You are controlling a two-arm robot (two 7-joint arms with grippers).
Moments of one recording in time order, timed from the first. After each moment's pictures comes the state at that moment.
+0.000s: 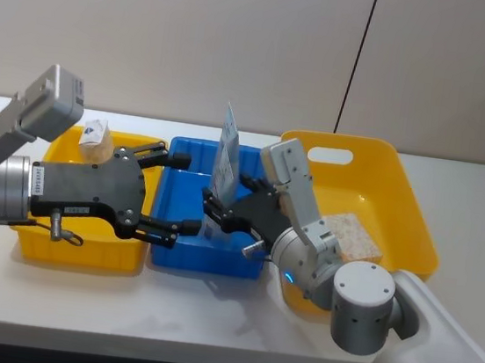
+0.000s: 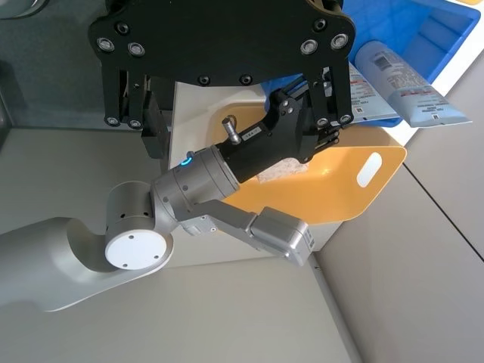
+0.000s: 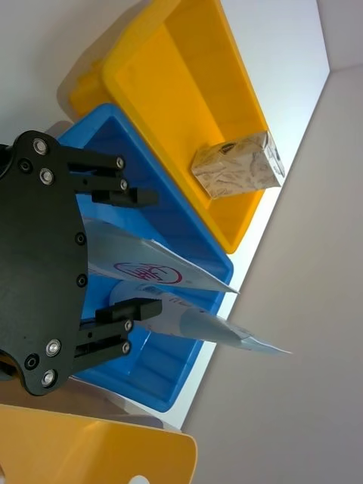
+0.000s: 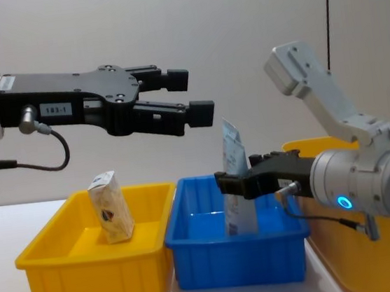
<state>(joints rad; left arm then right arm) -0.58 0.54 0.50 -1.47 -0.47 0.01 -1.02 0.53 0.16 -0.54 -1.09 0.21 0.05 0.20</state>
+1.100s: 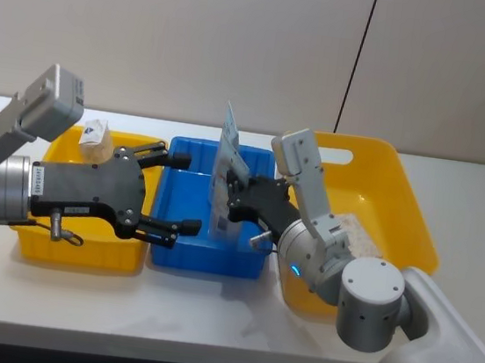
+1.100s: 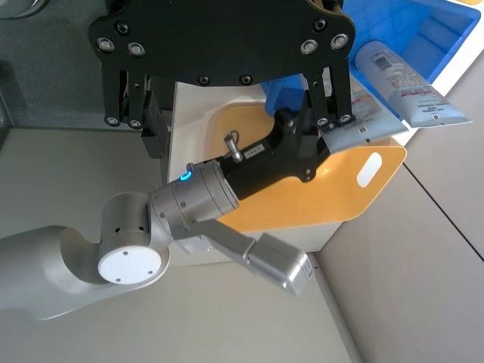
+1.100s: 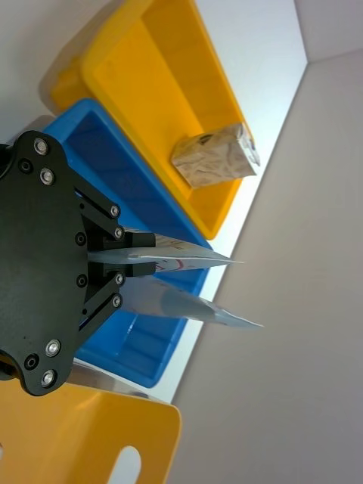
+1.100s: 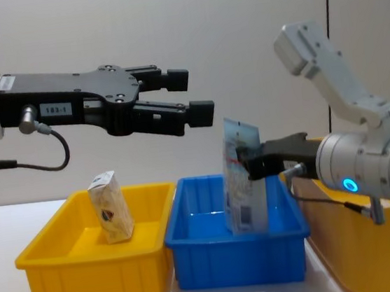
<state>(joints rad) -0.58 0.54 0.50 -1.47 -0.47 0.01 -1.02 0.50 0.16 -0.49 -1.16 0.20 0.07 0.19</state>
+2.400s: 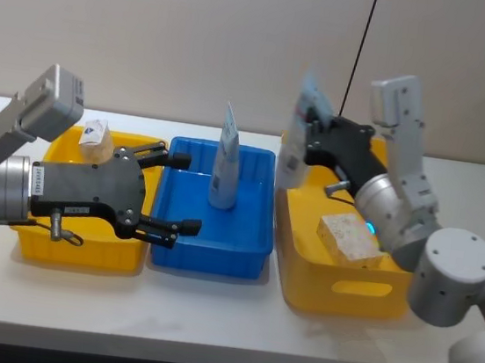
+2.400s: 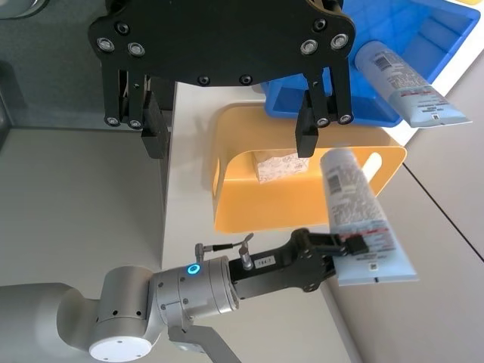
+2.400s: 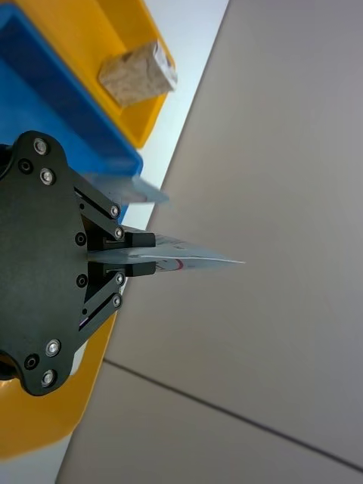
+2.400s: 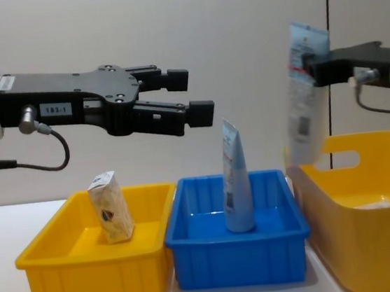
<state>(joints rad) -0.58 0.54 0.50 -1.47 -0.47 0.01 -1.02 0.45 0.24 -0.34 -1.39 0.20 0.10 0.15</state>
